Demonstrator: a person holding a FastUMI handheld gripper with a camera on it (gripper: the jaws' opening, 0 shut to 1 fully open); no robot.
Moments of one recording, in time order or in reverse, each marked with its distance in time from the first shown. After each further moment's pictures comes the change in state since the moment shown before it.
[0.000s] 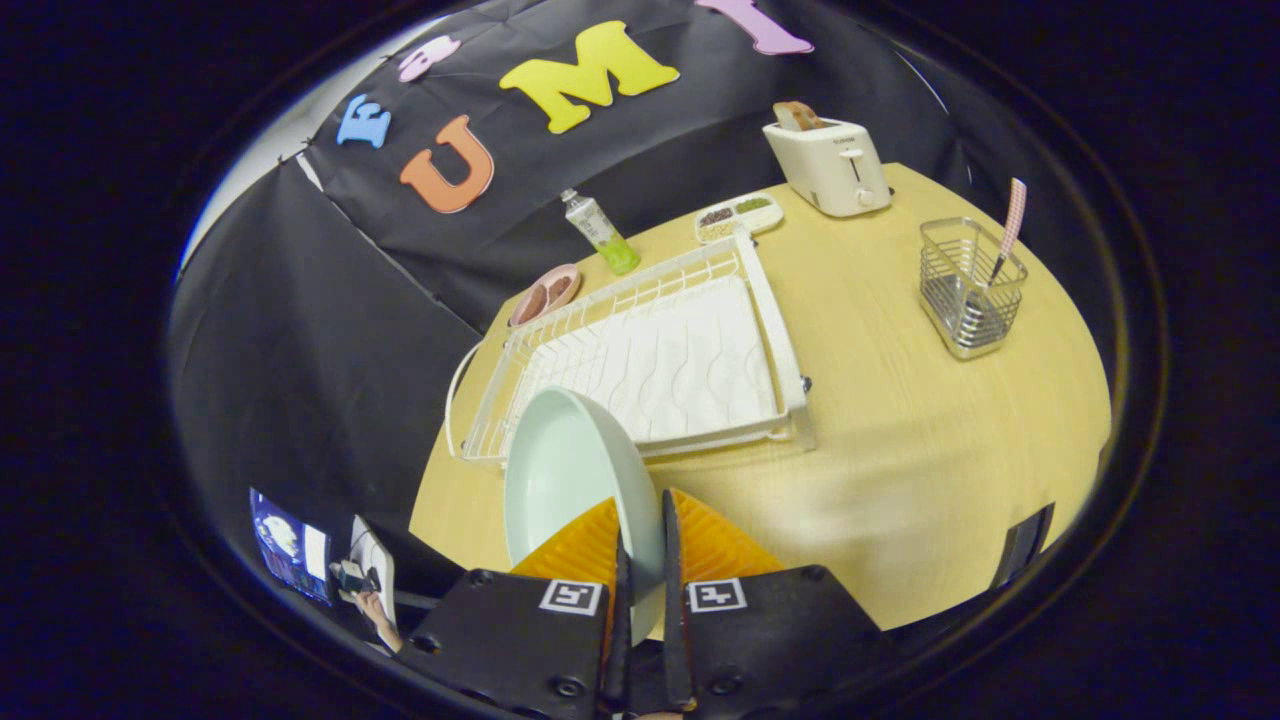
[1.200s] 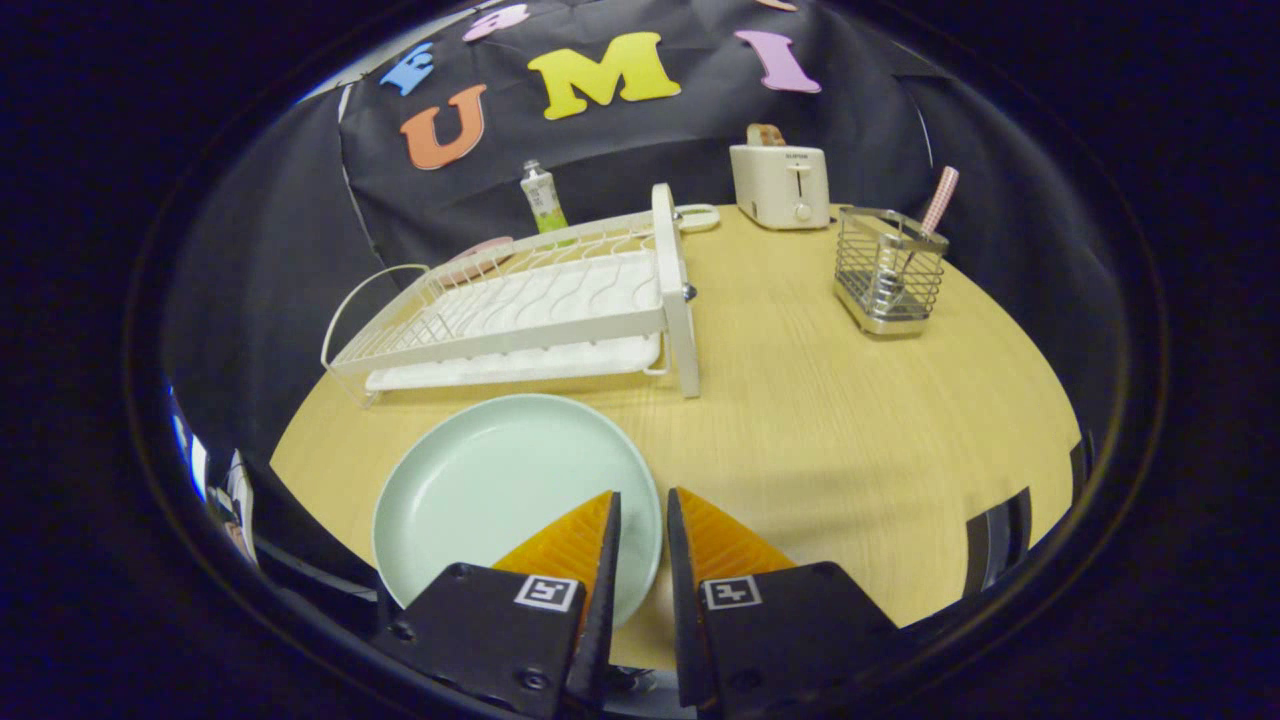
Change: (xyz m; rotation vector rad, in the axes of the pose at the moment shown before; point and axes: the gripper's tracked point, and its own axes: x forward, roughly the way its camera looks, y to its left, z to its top) arm 0.028 -0.090 -0.039 -0.215 -0.212 -0.294
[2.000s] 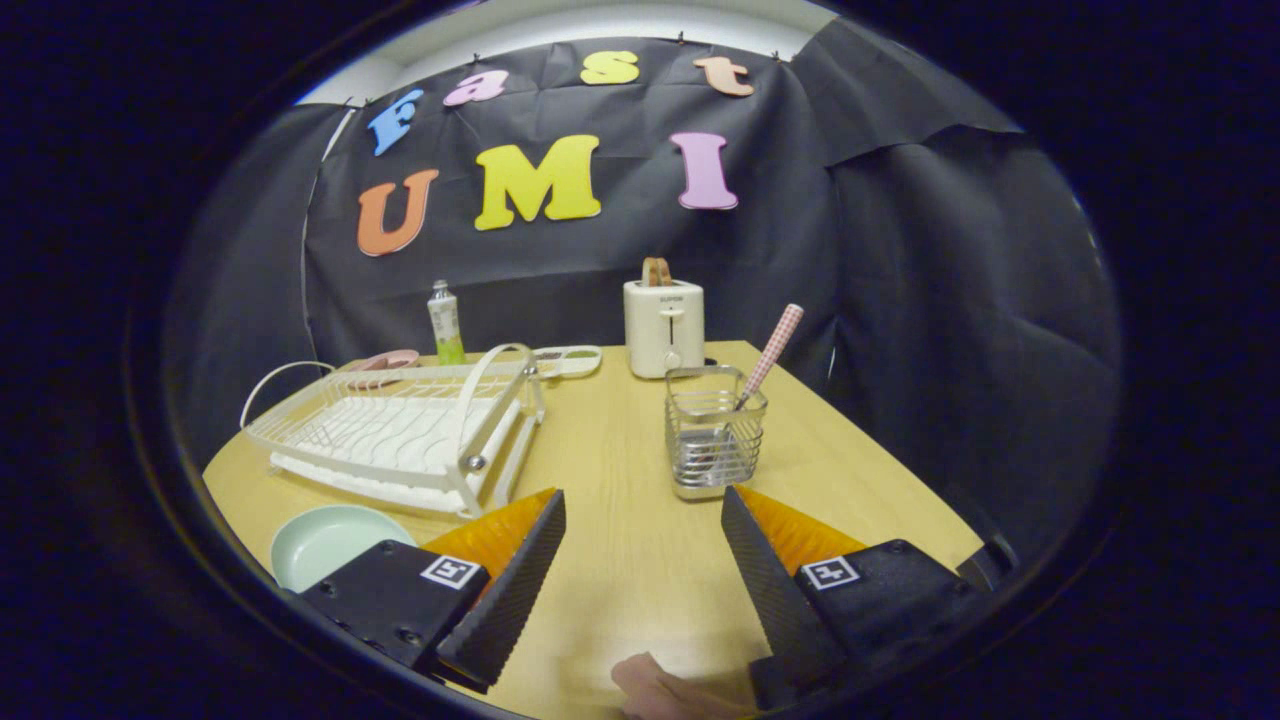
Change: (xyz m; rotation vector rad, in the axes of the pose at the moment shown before) arm -0.020 -0.152 0.098 0.019 -0.381 -0.224
